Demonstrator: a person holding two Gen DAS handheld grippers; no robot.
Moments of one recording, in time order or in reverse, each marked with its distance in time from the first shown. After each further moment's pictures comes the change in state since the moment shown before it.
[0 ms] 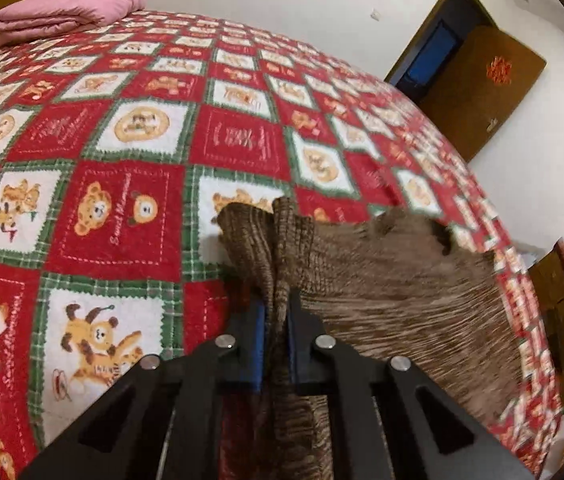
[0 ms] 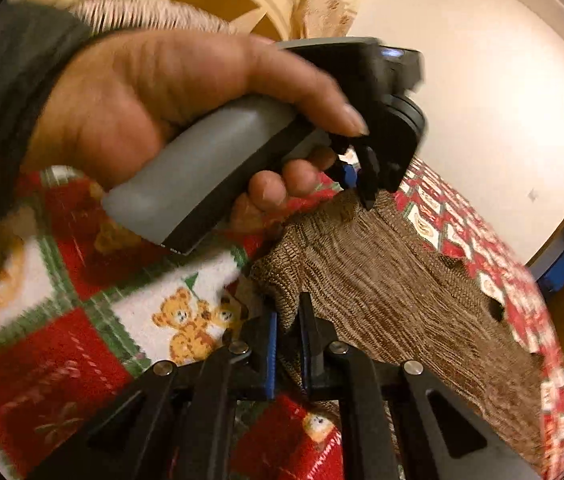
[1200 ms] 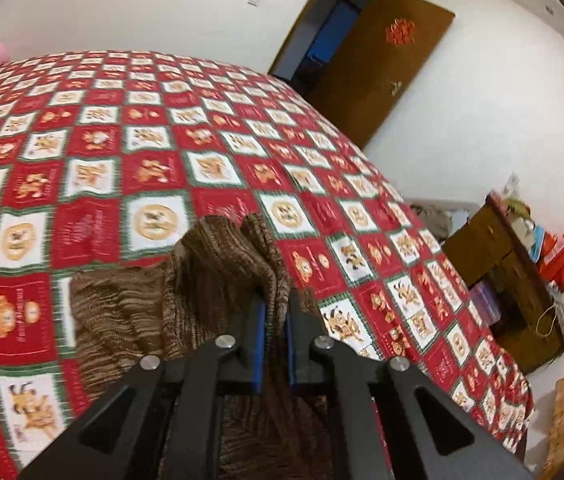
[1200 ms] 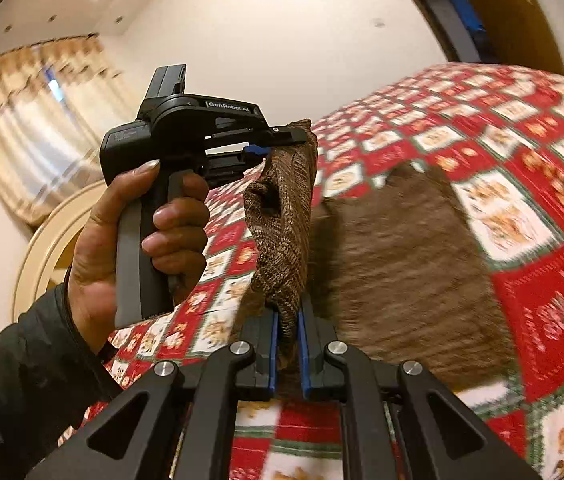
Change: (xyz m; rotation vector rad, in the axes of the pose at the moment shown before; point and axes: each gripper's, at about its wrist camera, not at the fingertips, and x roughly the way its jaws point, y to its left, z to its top) left arm 0.056 -0.275 0.022 0.239 0.023 -0.238; right arm -0.121 -0.249 -0.170 1.059 -0.207 0.148
